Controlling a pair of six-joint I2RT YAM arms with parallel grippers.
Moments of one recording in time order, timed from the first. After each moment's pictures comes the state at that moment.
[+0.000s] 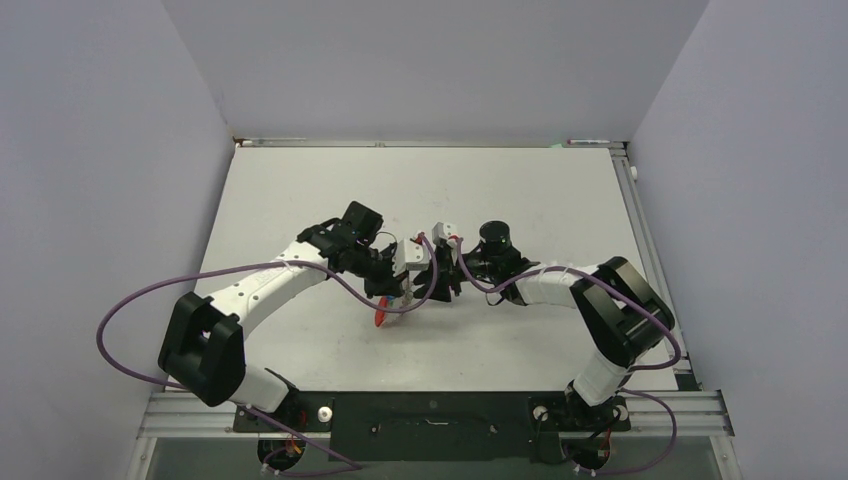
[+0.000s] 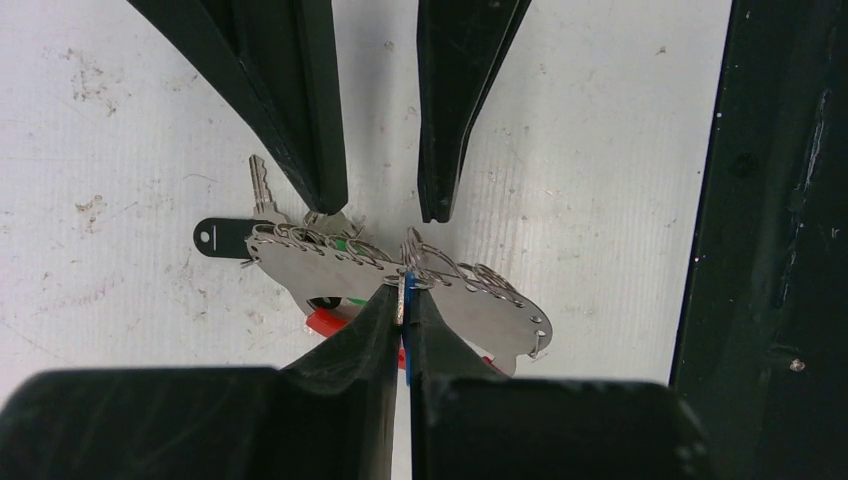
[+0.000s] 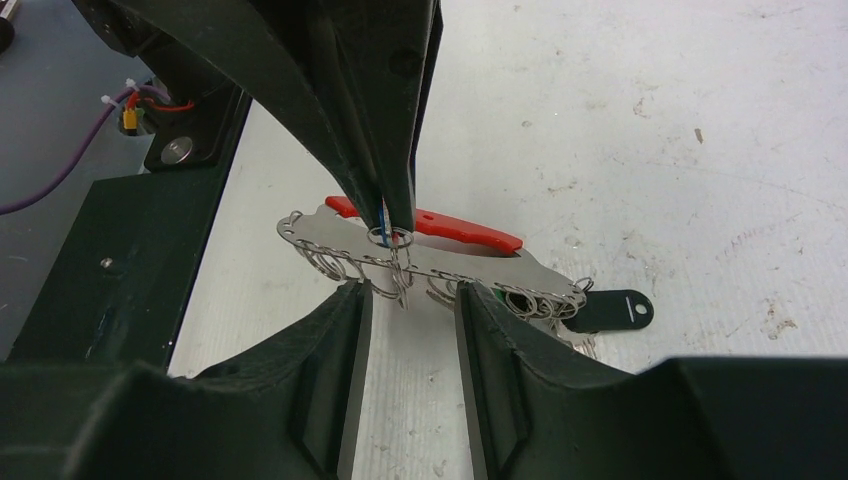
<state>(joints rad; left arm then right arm) -0.59 1.46 1.06 -0.68 0.60 0.70 0.59 1.67 0.72 0.63 -1.04 -0.07</state>
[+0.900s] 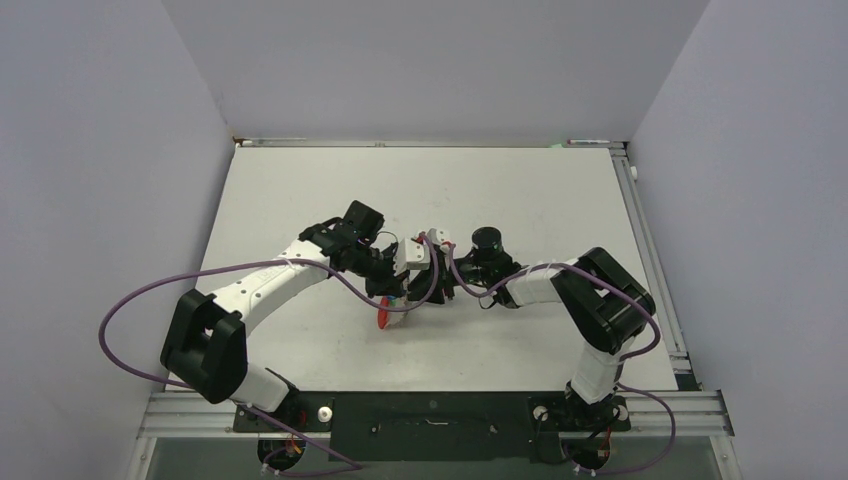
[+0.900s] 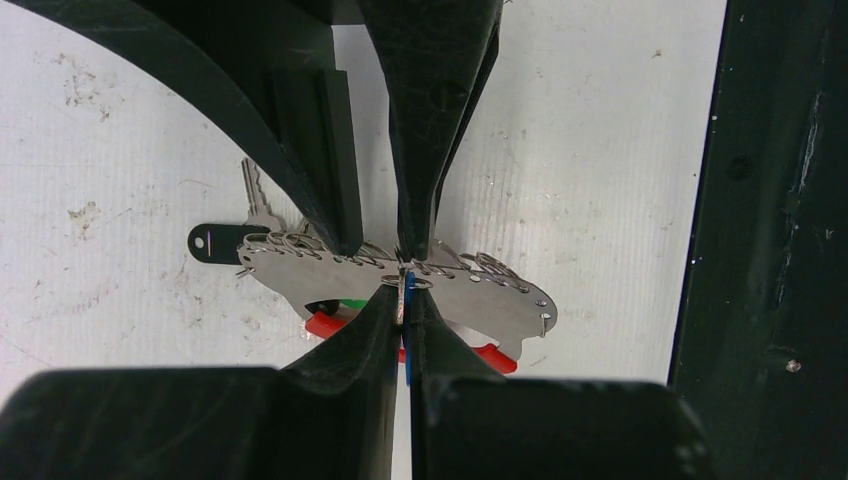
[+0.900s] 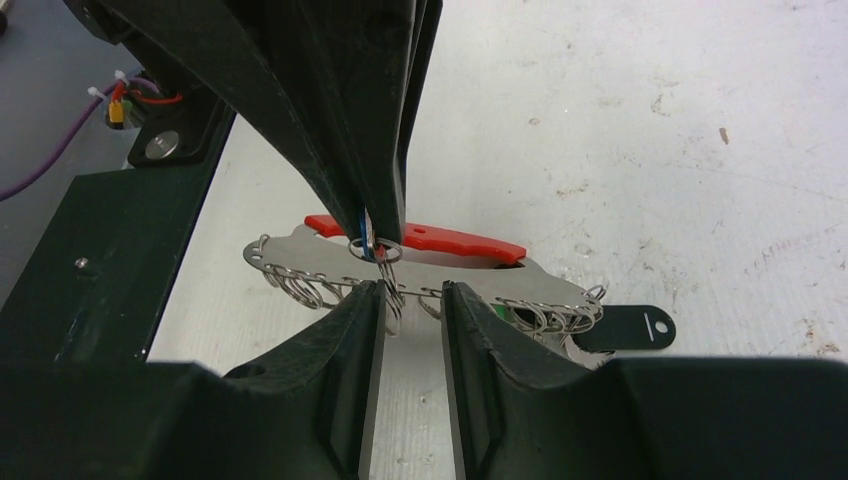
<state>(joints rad) -0.59 1.47 1.07 -0.68 0.62 0.70 0.62 1.78 0.72 0.76 -1.04 -0.06</state>
